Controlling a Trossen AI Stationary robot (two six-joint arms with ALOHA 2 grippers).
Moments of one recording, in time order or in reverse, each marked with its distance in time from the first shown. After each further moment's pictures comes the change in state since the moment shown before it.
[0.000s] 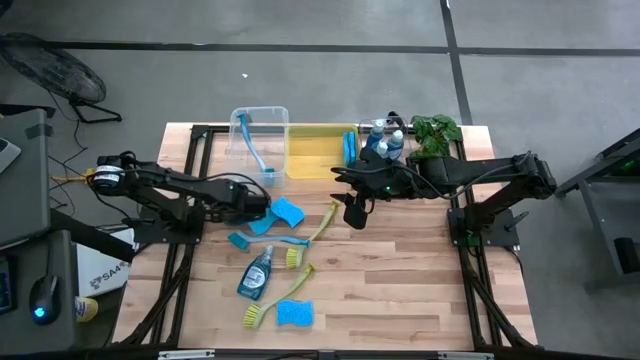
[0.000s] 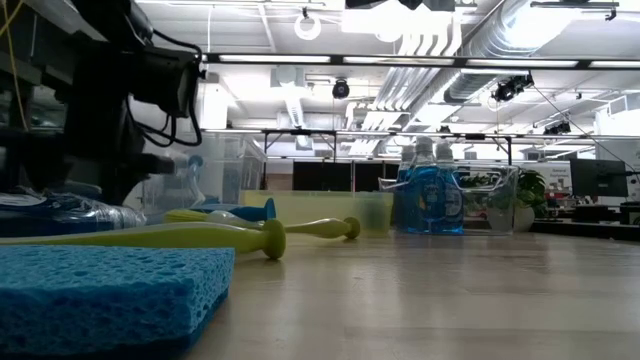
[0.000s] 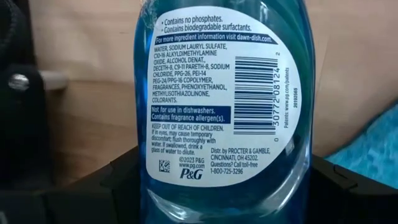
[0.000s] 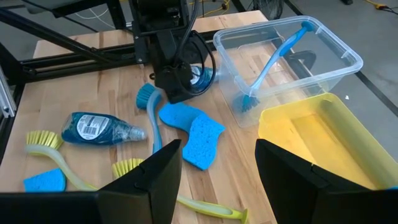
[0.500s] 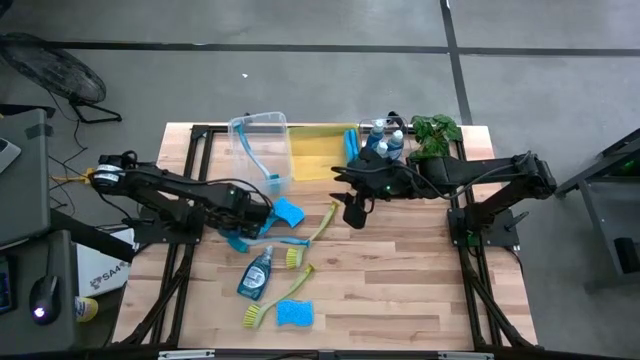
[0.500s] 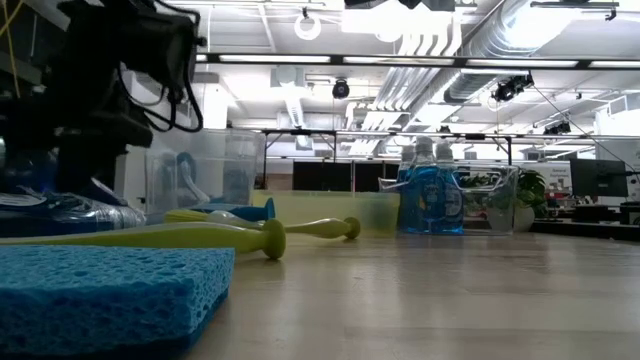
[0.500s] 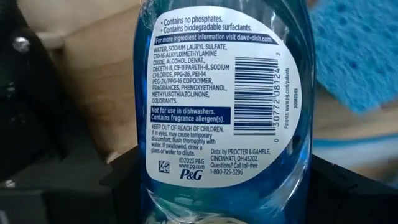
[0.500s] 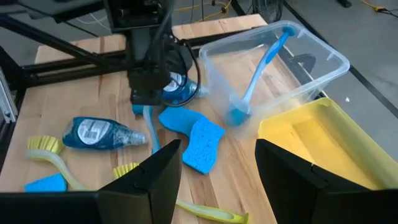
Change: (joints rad) left arm -0.120 -0.007 0.117 -0.169 0.155 0.221; right arm 0.000 0.000 0.000 0.018 0.003 0.002
